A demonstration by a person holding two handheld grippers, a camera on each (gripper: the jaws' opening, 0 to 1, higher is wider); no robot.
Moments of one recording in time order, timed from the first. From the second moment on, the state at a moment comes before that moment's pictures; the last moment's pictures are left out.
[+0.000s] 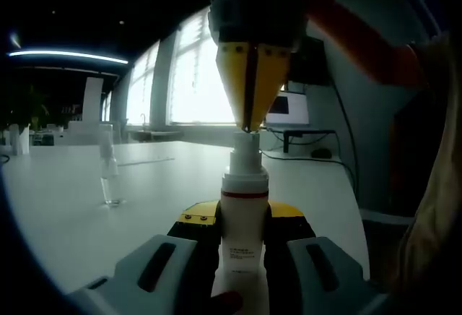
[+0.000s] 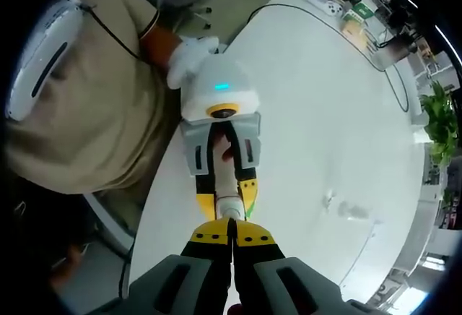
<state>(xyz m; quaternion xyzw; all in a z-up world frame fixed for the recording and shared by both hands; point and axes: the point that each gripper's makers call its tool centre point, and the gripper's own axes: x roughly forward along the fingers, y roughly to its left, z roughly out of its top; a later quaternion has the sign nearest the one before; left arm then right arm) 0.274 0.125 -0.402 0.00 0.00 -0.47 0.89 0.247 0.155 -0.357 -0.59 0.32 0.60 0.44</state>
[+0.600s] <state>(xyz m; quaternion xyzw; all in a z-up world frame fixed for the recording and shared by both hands) 0.275 0.126 -0.403 0.00 0.00 -0.46 0.89 0.248 0.156 -0.361 -0.59 0.33 0.58 0.45</state>
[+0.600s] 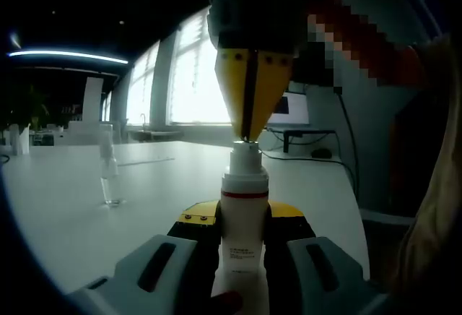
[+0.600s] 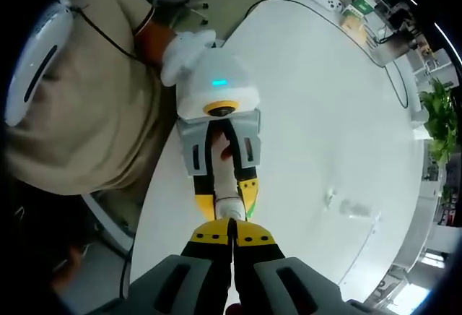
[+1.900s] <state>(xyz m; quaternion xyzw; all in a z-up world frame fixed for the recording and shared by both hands) 0.275 0.126 -0.403 0.00 0.00 -0.46 0.89 0.248 0.155 -0.354 -0.57 0.32 0.60 0.46</state>
